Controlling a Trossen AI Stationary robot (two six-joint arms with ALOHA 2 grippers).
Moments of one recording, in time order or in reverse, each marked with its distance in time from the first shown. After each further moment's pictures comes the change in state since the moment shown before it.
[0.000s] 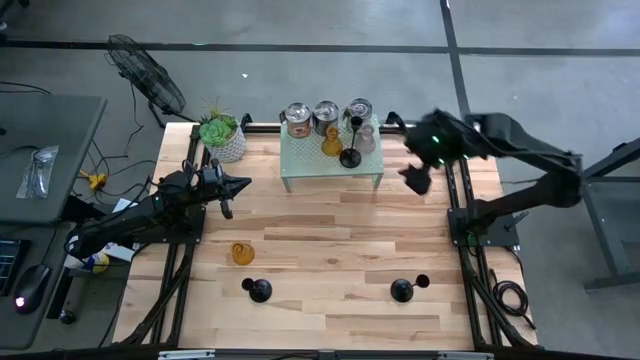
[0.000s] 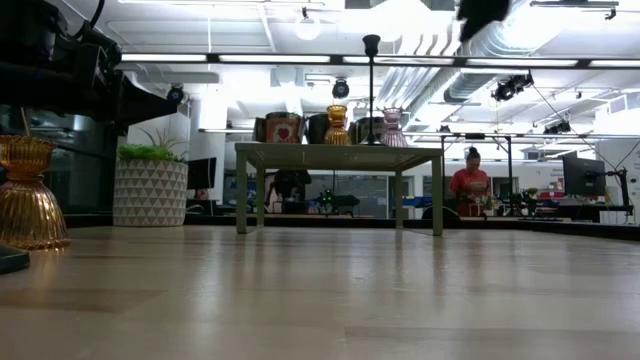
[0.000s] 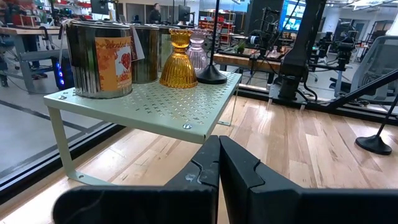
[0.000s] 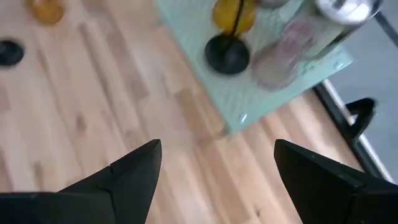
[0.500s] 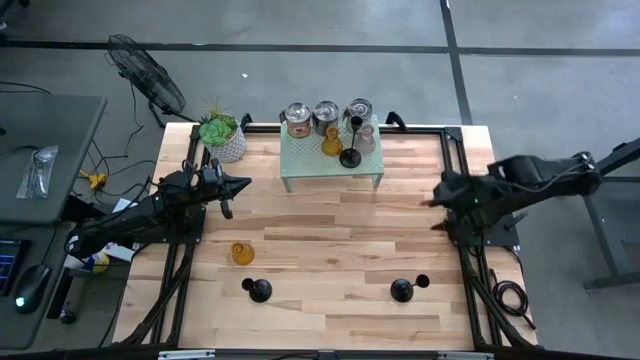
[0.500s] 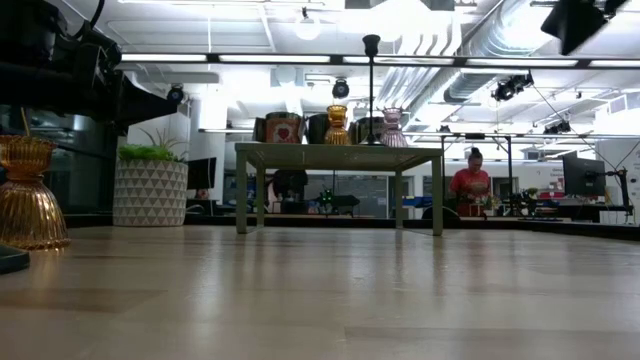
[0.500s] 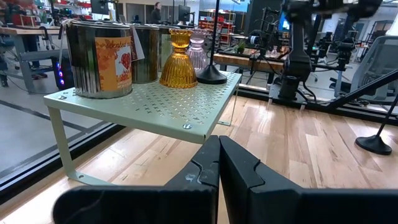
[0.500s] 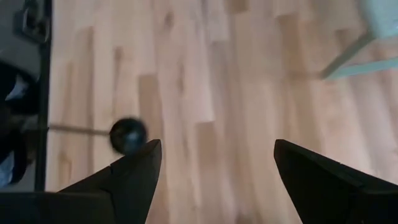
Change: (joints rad) left arm 0.000 0.000 0.000 0.000 0.000 0.000; right arm 0.455 -0.412 -0.496 0.063 -0.082 0.170
